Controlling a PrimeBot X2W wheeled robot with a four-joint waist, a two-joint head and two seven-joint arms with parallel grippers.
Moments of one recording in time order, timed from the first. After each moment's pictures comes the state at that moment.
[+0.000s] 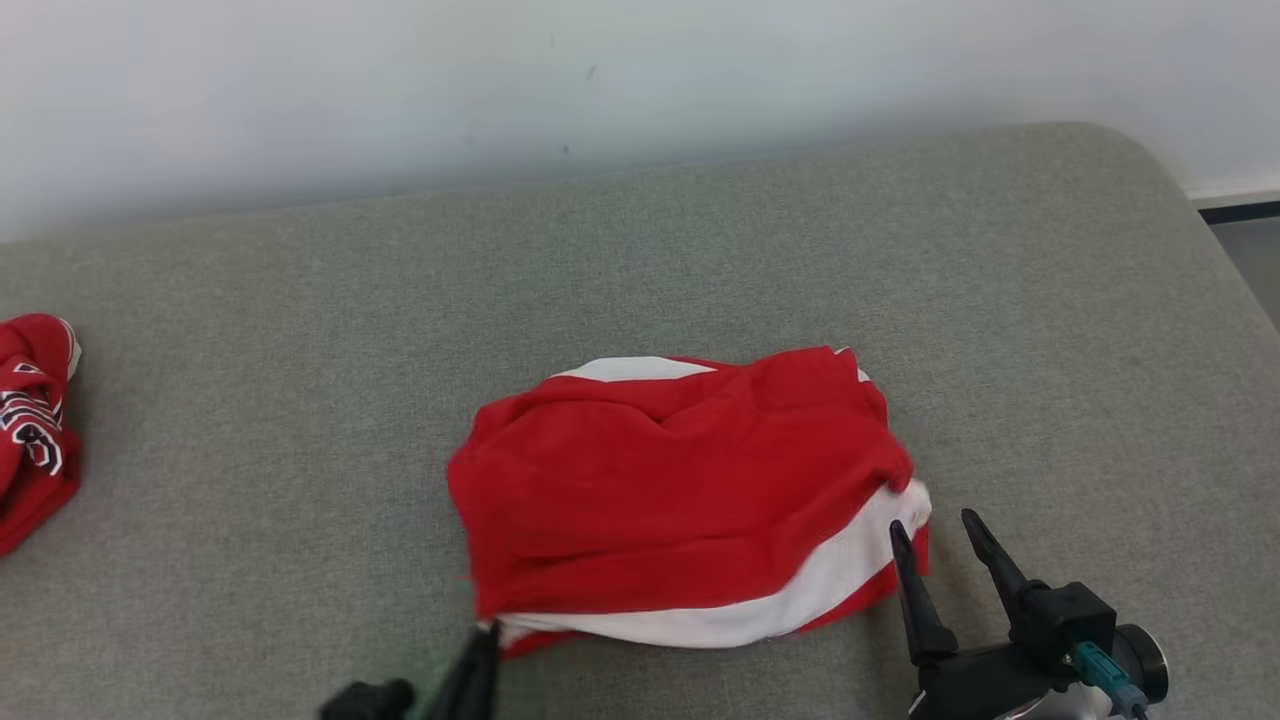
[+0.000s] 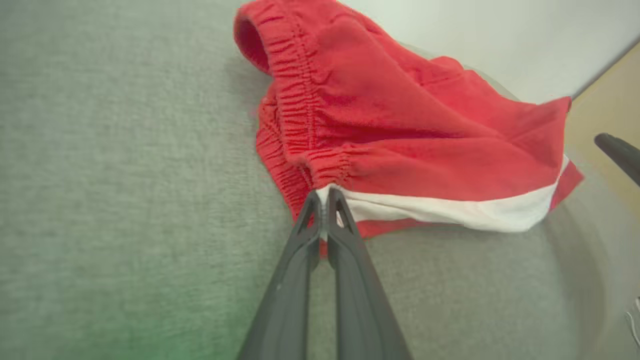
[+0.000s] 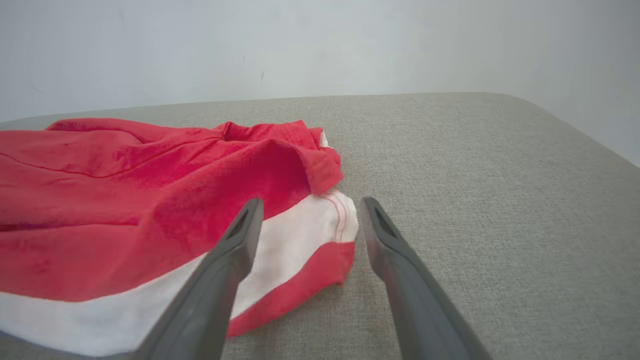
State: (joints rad) left arm -0.09 0.05 -0.32 0.46 -0.41 -0.13 -0.26; right arm -0.12 -0.10 0.04 0.38 0.08 0.13 -0.26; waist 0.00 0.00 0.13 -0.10
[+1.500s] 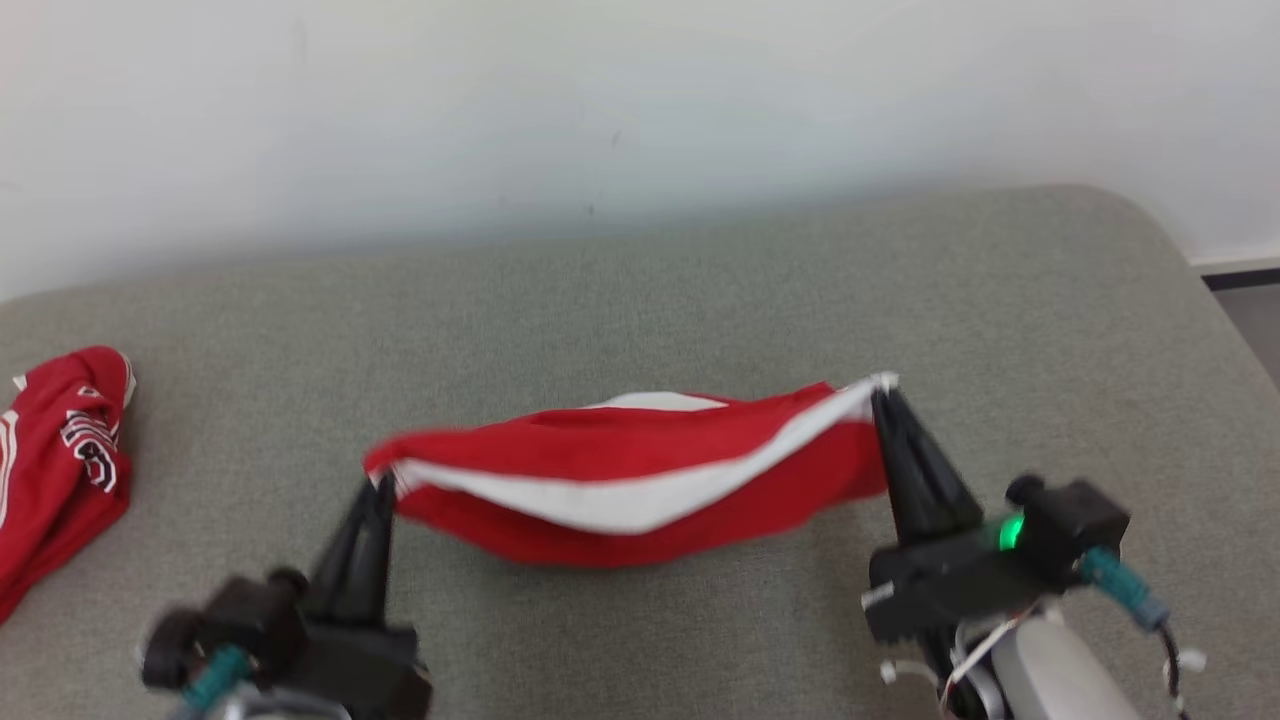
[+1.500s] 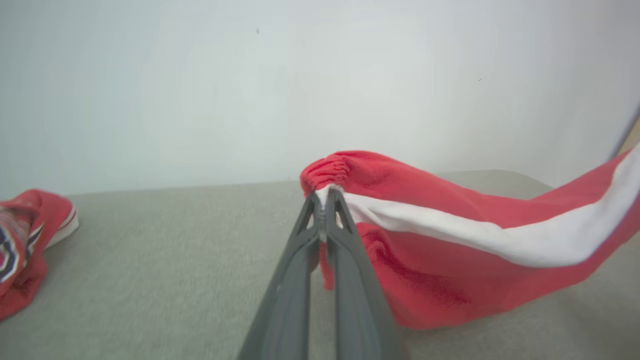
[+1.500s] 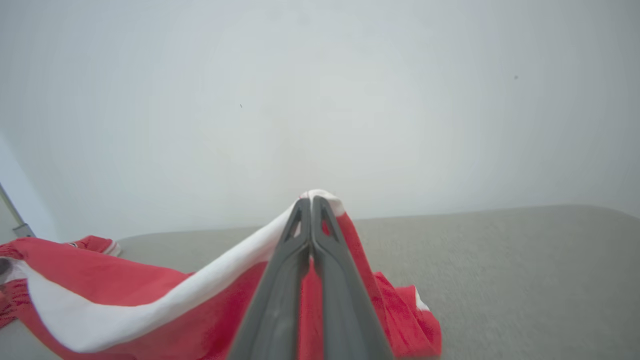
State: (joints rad) left arm -0.15 0.13 -0.13 0.25 -0.26 -0.13 -0.26; right arm -0.23 -0.14 0.20 0.25 0.30 0.13 -0.26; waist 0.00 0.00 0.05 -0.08
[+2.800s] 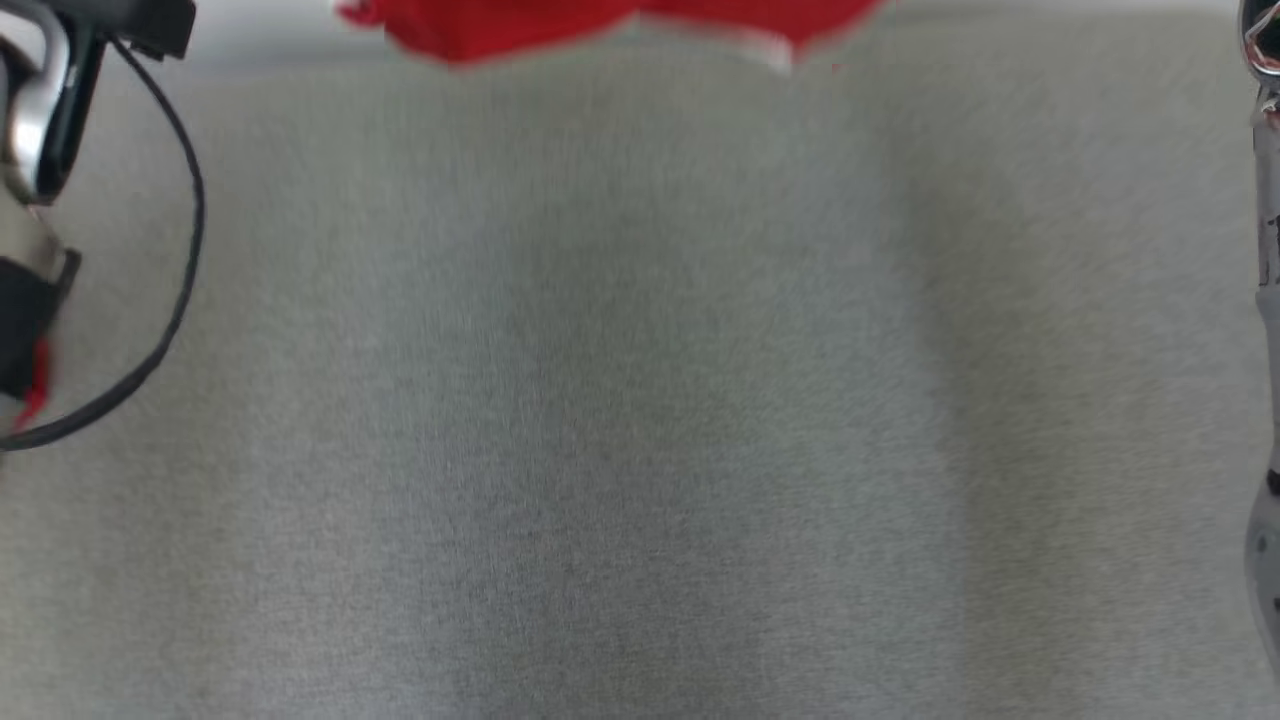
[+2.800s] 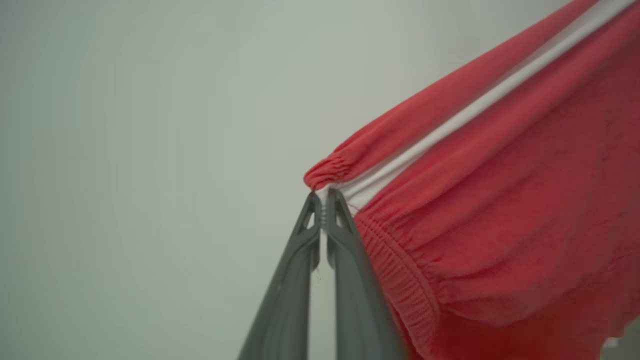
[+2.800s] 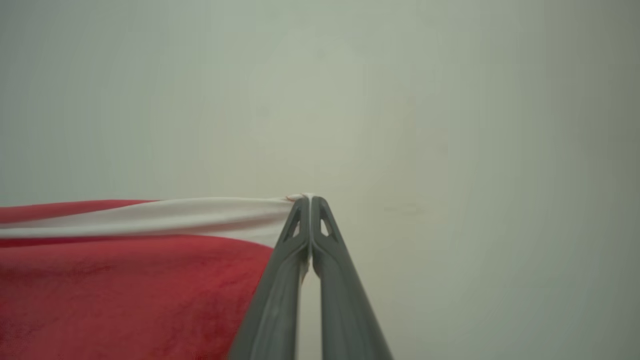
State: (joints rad) left arm -1.30 0.47 -0.48 0.56 -0.37 -0.12 -0.26; right arm -1.27 -0.33 0.16 0.45 0.19 0.13 -0.26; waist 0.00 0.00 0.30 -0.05
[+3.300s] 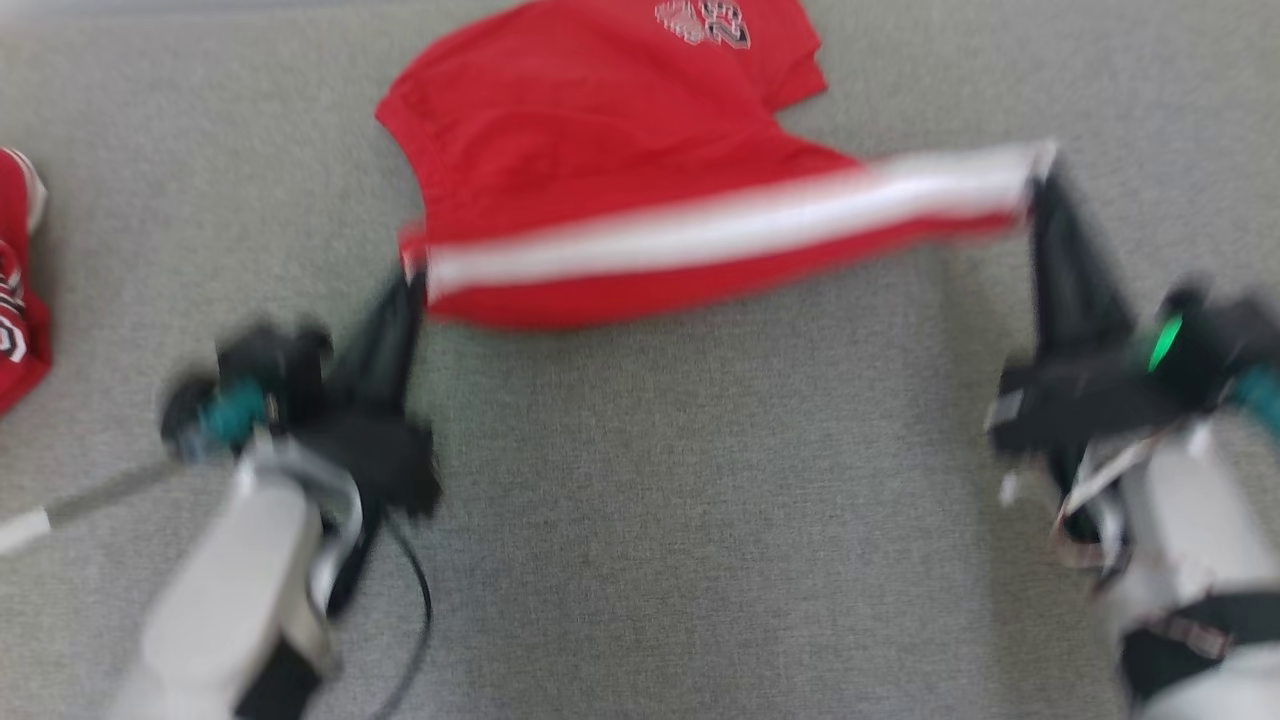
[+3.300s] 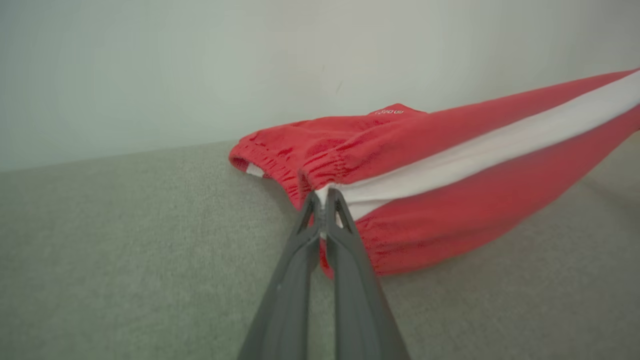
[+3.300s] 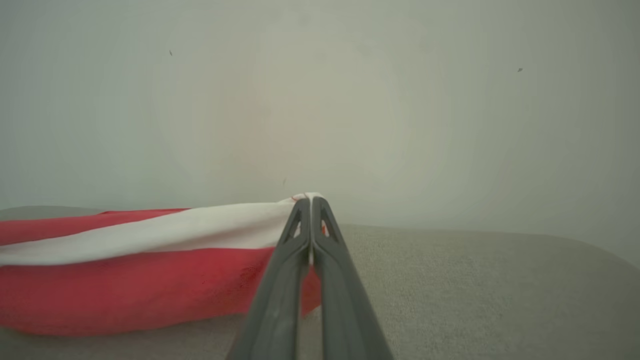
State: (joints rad) left arm -0.73 0.29 -0.47 0.58 -0.51 -0.13 -0.26; right arm -0.56 -0.31 0.10 0.29 0.26 0.13 -0.26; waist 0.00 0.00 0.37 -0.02
